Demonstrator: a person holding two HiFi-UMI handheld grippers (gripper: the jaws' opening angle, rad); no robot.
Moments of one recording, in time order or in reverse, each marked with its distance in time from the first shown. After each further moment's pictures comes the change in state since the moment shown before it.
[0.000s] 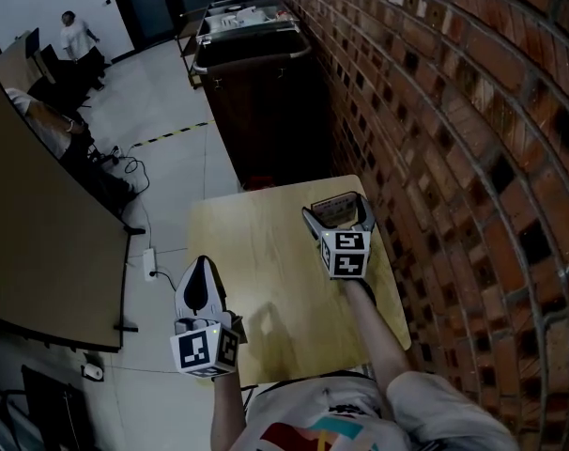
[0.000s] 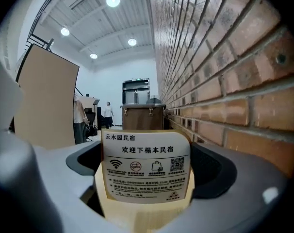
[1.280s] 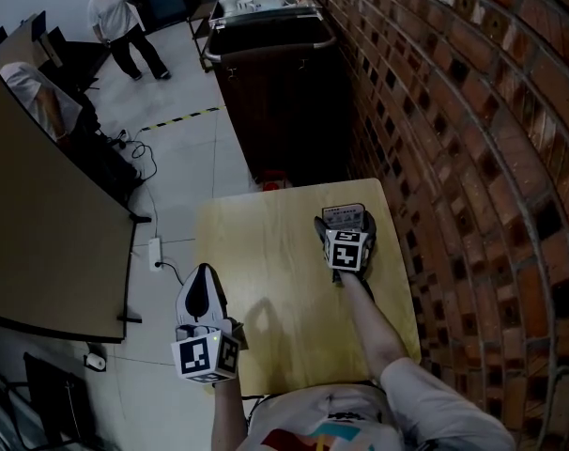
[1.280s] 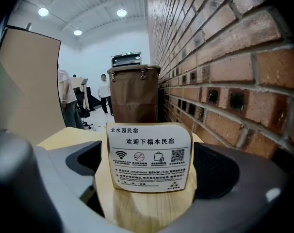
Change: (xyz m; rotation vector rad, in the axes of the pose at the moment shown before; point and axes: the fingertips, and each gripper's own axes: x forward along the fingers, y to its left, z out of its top) left arm 0.032 0.042 -0.028 -0.007 0.074 0.062; right arm 0.094 -0.012 -0.124 0.061 0.295 -0.091
